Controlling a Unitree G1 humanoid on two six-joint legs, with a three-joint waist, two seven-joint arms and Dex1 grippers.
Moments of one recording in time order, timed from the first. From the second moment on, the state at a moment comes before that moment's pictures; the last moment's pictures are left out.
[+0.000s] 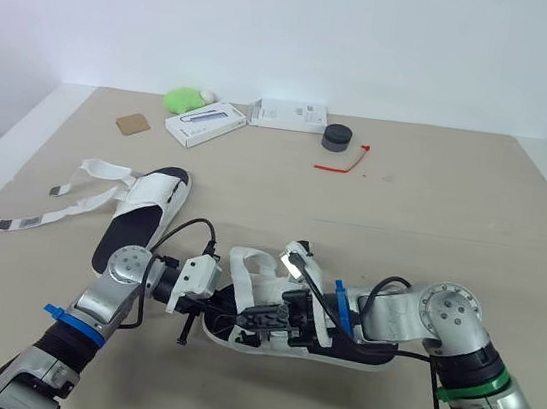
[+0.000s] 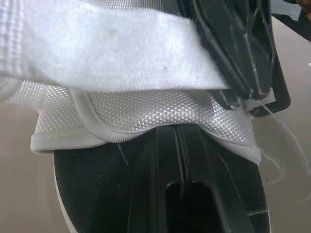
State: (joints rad) left arm -0.35 0.47 -0.31 0.20 -0.28 -0.10 -1.42; right arm -0.54 -0.61 0.32 -0.22 1.85 1.29 -0.19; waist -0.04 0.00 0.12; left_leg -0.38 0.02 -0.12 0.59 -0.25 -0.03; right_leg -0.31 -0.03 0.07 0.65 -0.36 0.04
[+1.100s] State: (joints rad) left arm -0.36 0.44 -0.31 0.23 -0.28 -0.10 -1.42; right arm -0.73 -0.77 0.30 -0.19 1.76 1.39 0.06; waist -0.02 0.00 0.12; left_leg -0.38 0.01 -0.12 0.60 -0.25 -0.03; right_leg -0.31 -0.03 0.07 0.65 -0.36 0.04
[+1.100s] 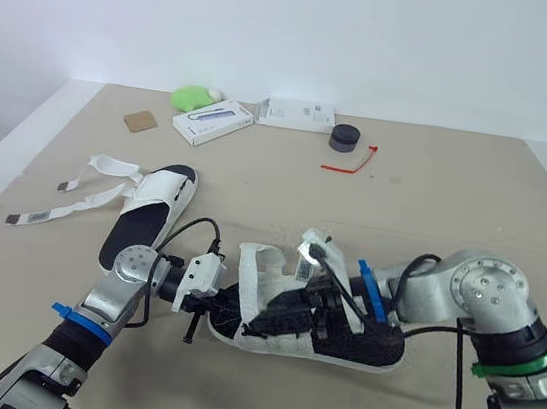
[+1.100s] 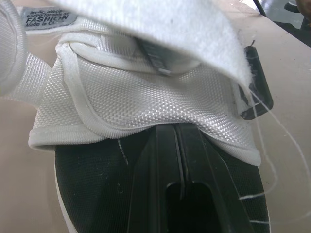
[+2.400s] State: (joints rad) left arm -0.36 0.43 -0.31 0.23 -0.28 -0.11 -1.40; right arm -0.82 -0.73 0.43 -0.14 1.94 1.31 -0.20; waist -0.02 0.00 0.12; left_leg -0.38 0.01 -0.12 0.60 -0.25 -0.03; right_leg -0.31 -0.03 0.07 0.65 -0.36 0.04
